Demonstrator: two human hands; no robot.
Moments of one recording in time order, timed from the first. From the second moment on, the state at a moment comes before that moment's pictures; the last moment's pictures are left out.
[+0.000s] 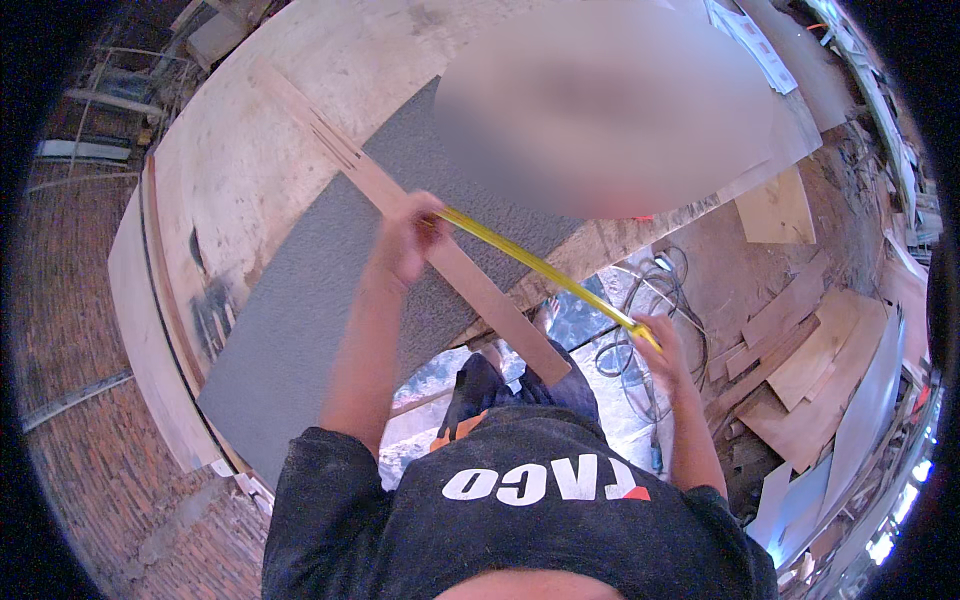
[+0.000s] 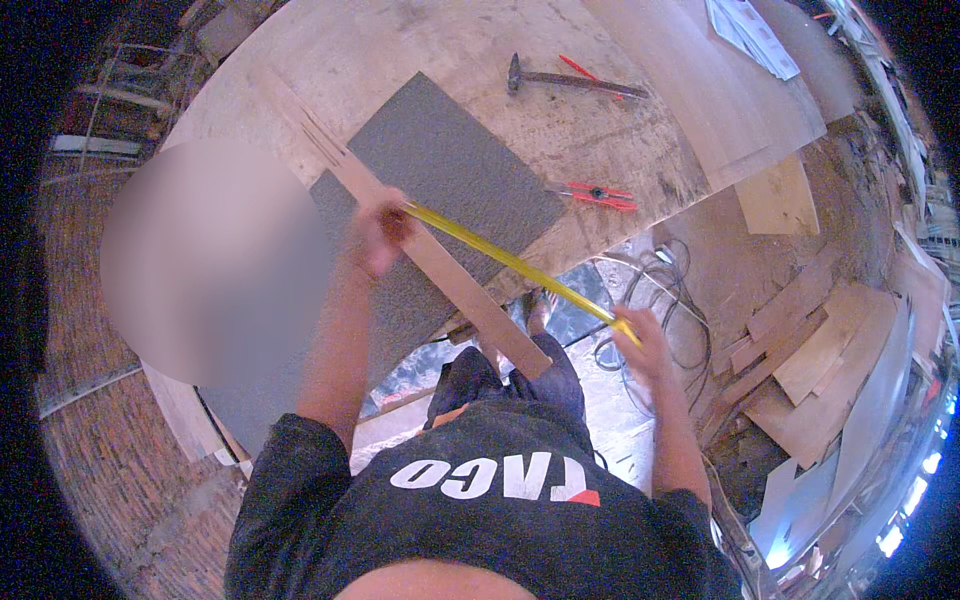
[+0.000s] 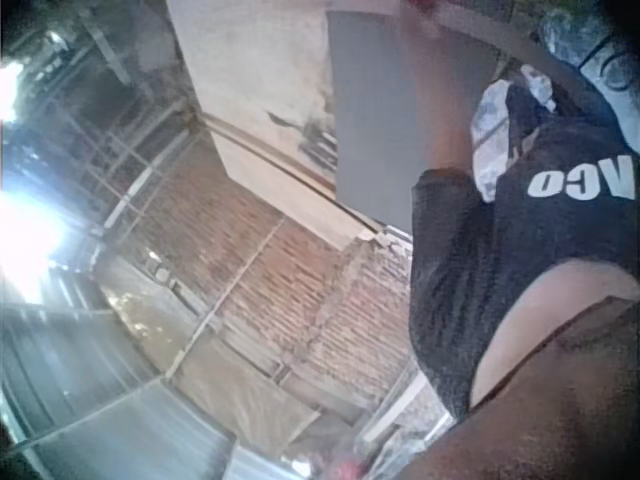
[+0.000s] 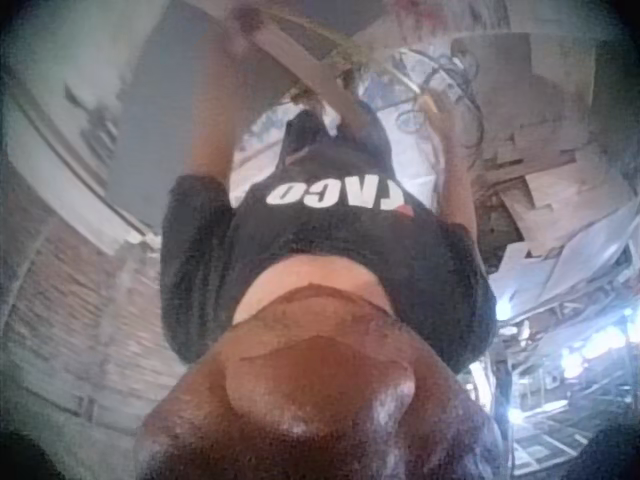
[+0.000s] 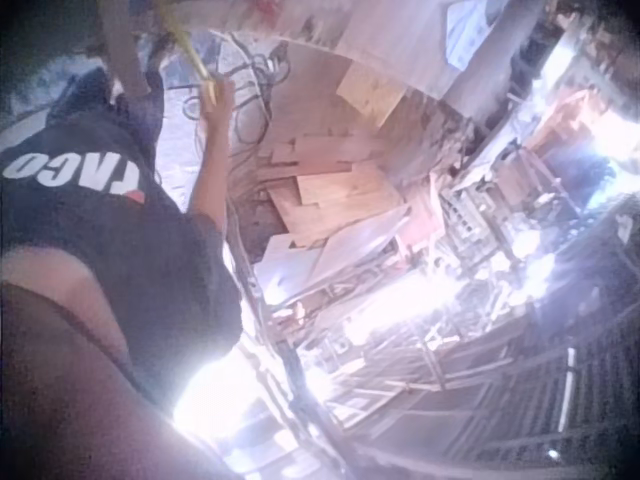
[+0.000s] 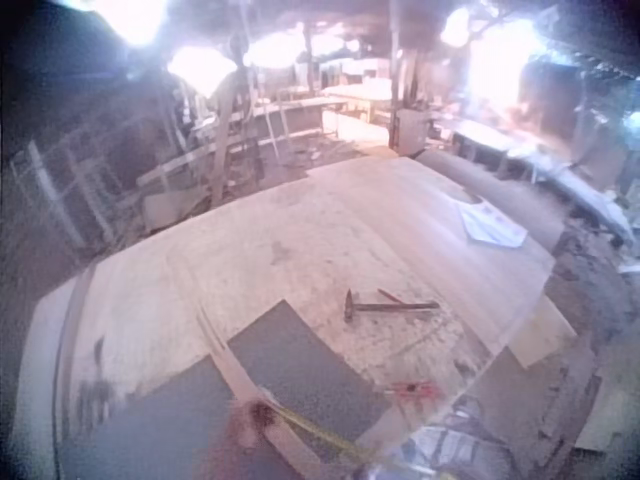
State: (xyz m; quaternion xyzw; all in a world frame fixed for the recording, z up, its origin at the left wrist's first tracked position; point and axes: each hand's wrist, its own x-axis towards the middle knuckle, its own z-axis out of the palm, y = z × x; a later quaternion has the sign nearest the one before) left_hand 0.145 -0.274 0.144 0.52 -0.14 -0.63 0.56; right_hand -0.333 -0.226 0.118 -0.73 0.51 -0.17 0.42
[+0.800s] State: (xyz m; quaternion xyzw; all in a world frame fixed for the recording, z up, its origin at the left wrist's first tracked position) left_hand 0.100 -0.249 0.099 0.79 -0.59 -0.16 -0.07; right_hand -0.297 -0.202 0.056 -0.69 0.63 -0.15 0.33
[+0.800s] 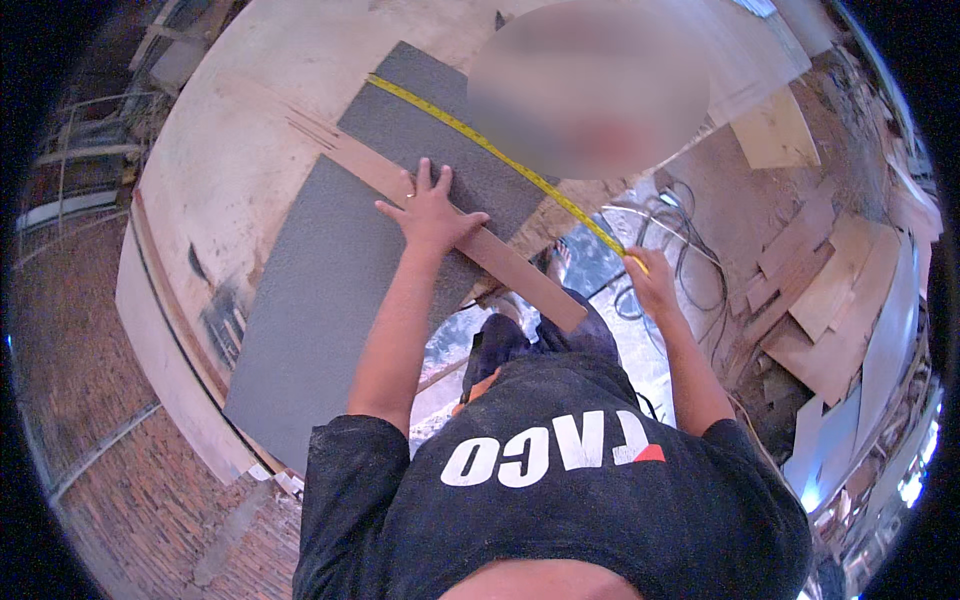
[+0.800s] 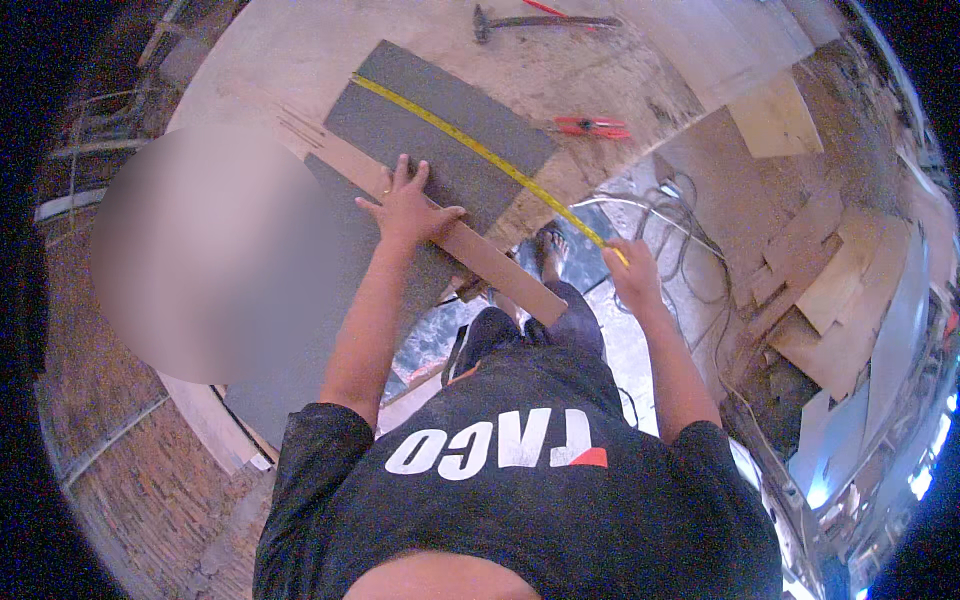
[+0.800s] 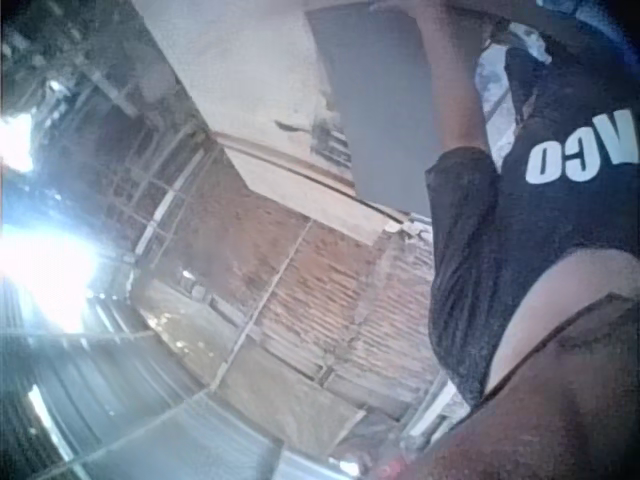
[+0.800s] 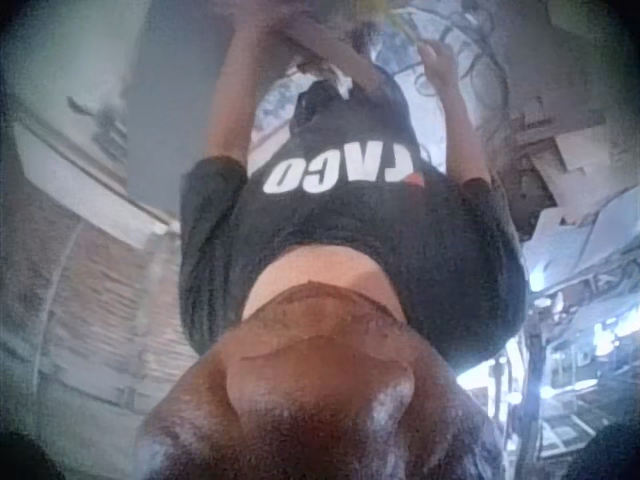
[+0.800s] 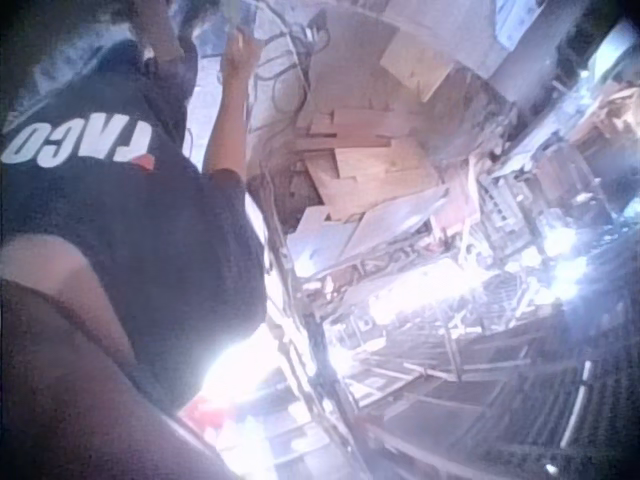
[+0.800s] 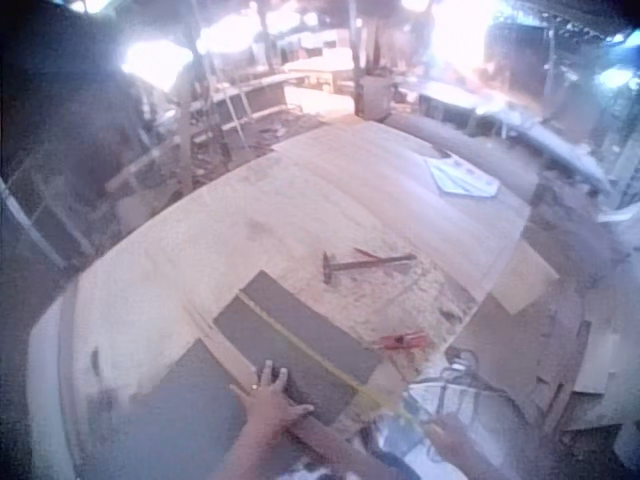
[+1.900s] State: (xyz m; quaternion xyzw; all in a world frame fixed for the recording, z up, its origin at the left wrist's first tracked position) left_hand 0.159 -0.212 0.065 0.86 -0.44 -0.19 0.16; right_hand -0.194 -0.428 0.096 -0.87 0.47 -0.16 0.02
